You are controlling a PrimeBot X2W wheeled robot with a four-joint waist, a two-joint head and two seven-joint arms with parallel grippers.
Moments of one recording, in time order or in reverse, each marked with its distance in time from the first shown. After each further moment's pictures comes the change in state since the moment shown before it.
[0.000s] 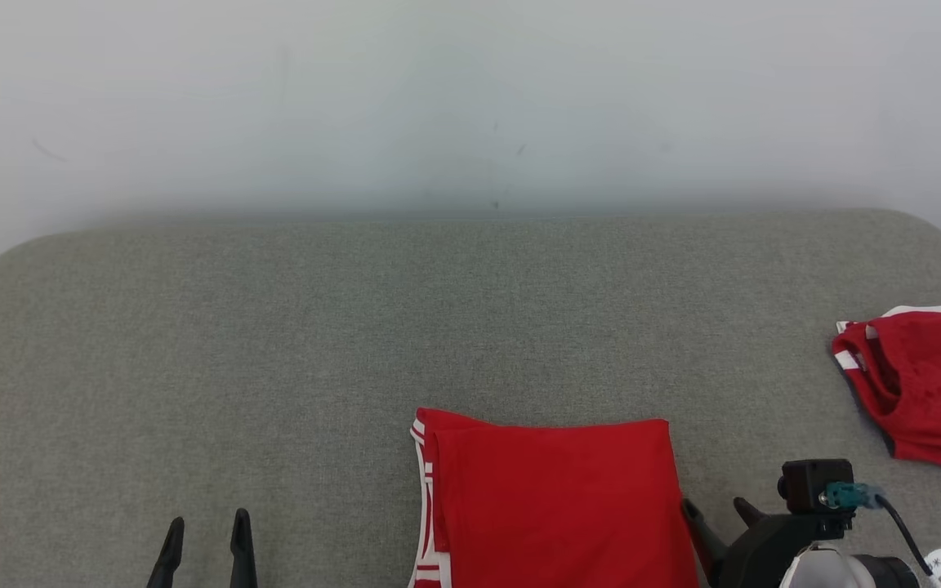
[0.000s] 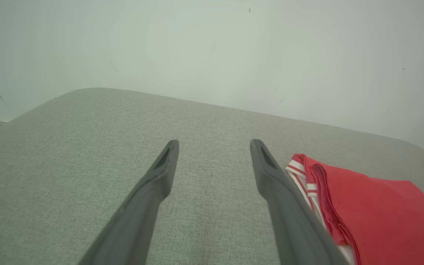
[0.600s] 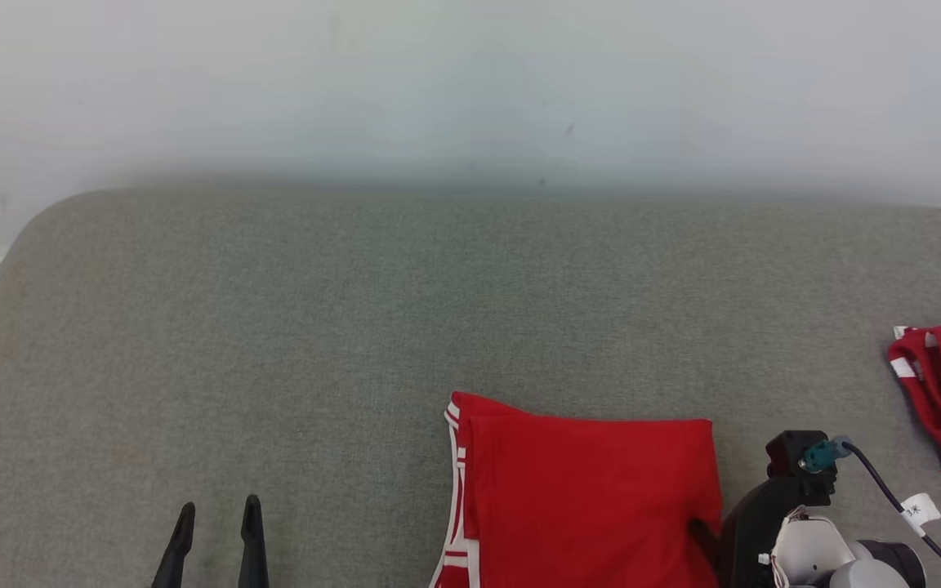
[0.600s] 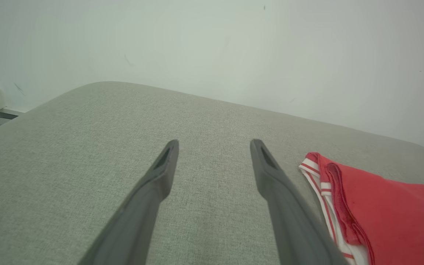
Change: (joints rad) left arm -0.021 0.000 -0.026 -0.002 -0.009 0.005 0.000; right arm -0.116 0.000 -0.055 0.112 -0.061 0.000 0.321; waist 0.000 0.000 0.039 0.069
